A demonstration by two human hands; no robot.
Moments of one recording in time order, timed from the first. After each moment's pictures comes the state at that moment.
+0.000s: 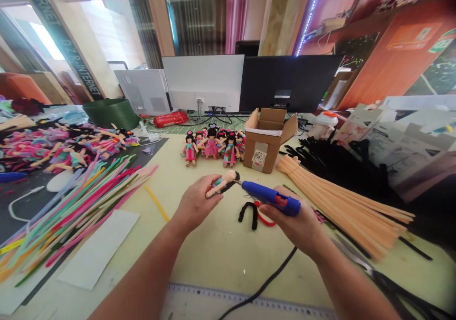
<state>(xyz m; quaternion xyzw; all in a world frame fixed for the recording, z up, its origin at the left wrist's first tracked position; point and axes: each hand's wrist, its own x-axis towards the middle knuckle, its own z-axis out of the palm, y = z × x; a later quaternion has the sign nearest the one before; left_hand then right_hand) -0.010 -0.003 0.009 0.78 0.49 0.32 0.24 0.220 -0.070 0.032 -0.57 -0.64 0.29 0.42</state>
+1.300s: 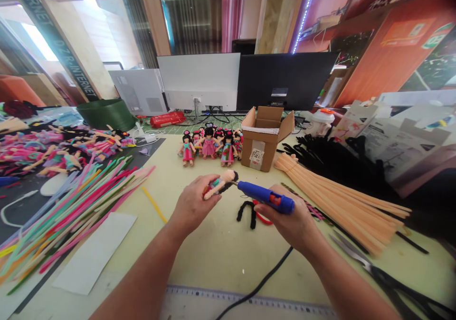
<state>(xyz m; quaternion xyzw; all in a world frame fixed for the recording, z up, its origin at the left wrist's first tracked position) -0.010 -0.006 0.011 0.78 0.49 0.33 0.22 0.219 -0.067 0.025 -0.58 -0.67 0.19 0.43</state>
